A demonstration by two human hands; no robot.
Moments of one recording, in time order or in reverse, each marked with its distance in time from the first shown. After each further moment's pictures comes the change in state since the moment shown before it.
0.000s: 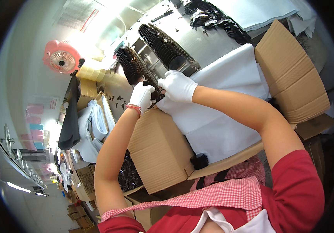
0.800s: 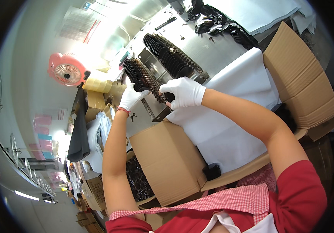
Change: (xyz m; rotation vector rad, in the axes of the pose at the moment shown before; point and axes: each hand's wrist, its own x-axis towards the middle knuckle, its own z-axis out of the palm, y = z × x) left_hand 0.073 -0.029 -0.065 0.218 0.069 0.018; right_hand 0.015 0.025 -0.014 0.208 0.074 -0.001
